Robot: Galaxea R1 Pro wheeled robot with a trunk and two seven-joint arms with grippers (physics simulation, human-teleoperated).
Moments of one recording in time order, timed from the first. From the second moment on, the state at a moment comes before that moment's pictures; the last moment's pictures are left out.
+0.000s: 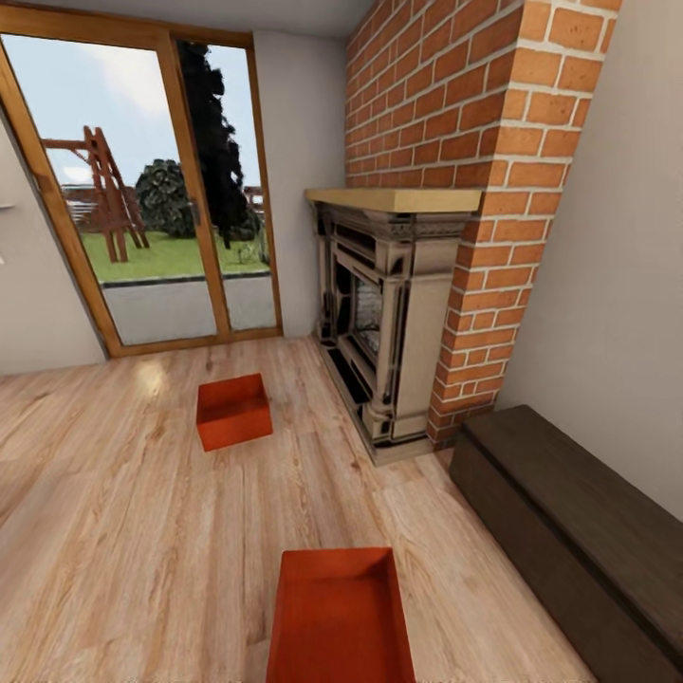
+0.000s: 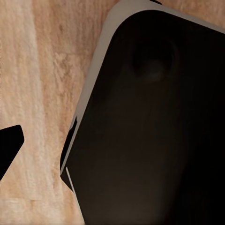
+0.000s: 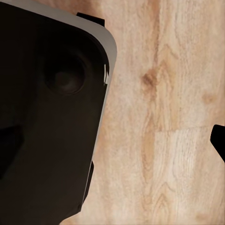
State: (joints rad) left arm 0.00 0.05 0.03 -0.12 0.35 0.05 0.01; right arm -0.07 -0.04 0.19 0.01 0.05 -0.11 -0.09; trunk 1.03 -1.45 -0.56
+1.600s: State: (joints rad) left arm 0.00 0.05 0.03 -0.12 0.35 0.05 0.01; right arm -0.07 -0.05 0.19 0.01 0.05 -0.11 -0.09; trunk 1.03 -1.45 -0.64
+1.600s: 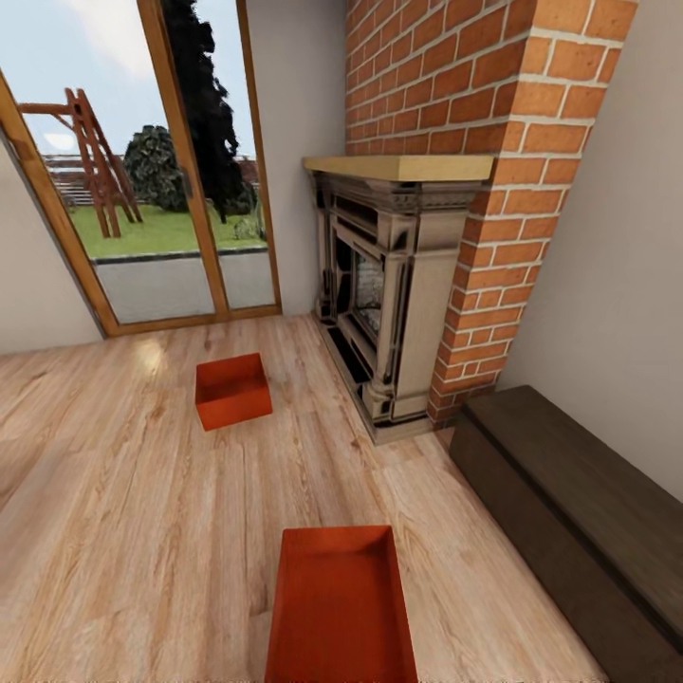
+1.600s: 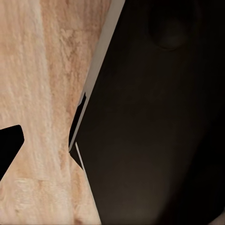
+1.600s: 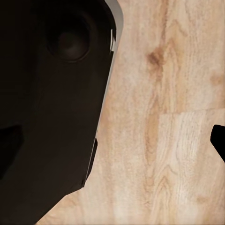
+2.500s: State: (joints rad) left arm 0.00 0.05 0.03 -0.12 0.35 0.05 0.01; right arm -0.07 -0.05 0.19 0.01 0.05 -0.12 -0.09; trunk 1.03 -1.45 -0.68
